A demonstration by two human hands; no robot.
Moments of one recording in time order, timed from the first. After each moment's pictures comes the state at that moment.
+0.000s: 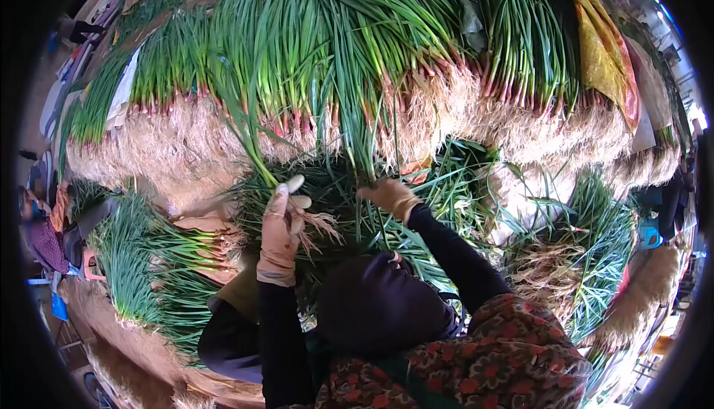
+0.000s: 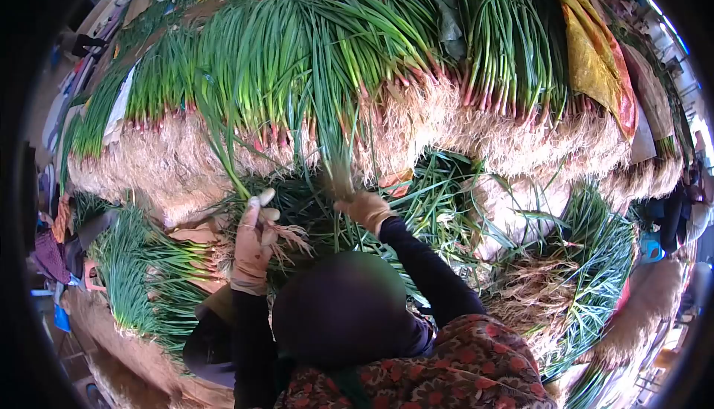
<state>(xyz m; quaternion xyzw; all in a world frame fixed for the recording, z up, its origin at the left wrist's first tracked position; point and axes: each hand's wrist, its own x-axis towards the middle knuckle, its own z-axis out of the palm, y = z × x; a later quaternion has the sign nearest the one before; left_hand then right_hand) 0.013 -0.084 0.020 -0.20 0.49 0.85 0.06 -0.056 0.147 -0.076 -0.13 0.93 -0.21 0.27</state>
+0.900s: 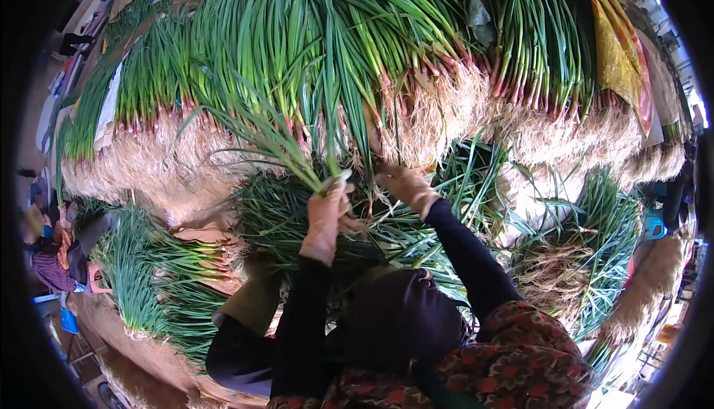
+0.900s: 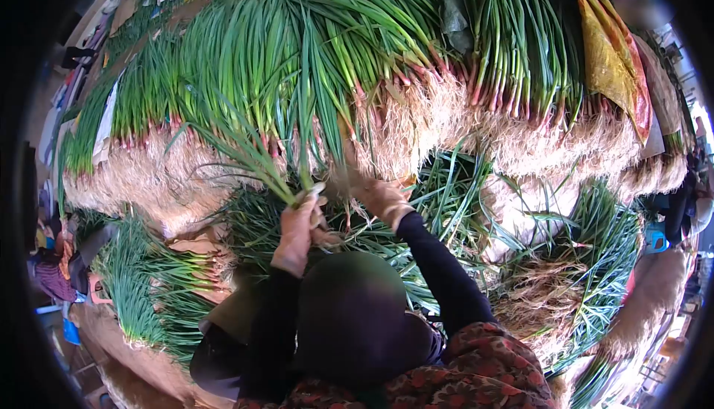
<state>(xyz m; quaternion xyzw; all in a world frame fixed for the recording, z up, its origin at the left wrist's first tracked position) -0.053 -0.016 -0.073 -0.28 0.55 0.78 0.11 -0.090 0.183 -0.128 -0.04 0.91 -0.35 0.20</state>
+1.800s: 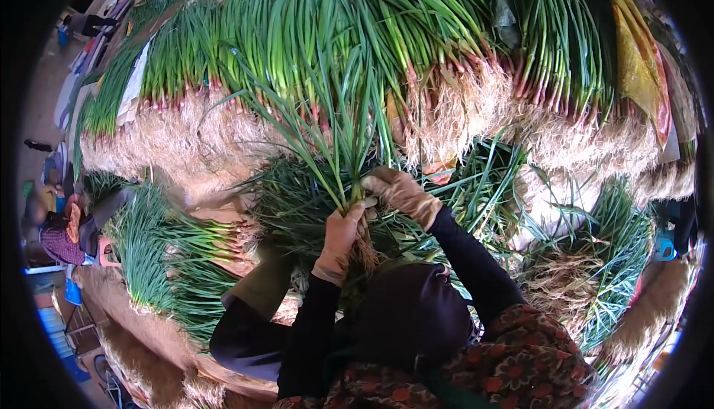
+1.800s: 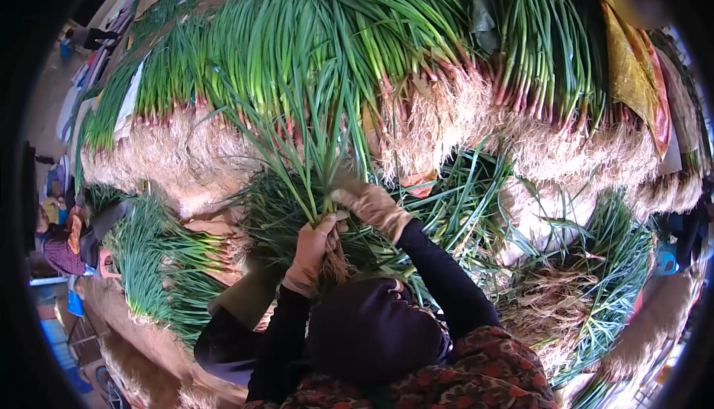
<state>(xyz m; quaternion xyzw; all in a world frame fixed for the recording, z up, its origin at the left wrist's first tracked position) 0.012 -0.025 -0.050 -0.27 0.60 0.74 0.16 -0.064 0.125 -0.049 -0.14 0.77 -0.59 0.20</state>
